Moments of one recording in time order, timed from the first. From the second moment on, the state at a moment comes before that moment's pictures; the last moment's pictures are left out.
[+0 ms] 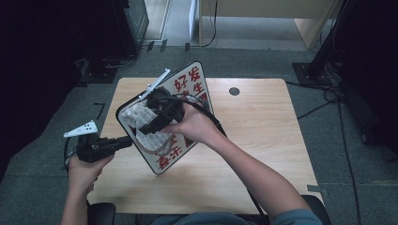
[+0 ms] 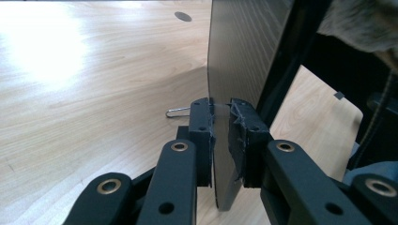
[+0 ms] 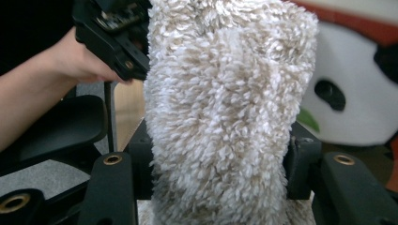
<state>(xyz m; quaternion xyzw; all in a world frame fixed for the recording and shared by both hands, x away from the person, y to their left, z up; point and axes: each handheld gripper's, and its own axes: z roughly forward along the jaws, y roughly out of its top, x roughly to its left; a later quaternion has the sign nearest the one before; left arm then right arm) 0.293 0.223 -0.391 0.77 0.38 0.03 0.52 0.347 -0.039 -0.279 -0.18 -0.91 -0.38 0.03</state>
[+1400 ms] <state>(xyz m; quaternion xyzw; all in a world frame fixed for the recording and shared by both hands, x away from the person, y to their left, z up) 0.299 0.220 -0.391 0.77 0.36 0.03 0.53 0.341 -0.026 -0.315 -0.18 -0.92 -0.35 0.04</state>
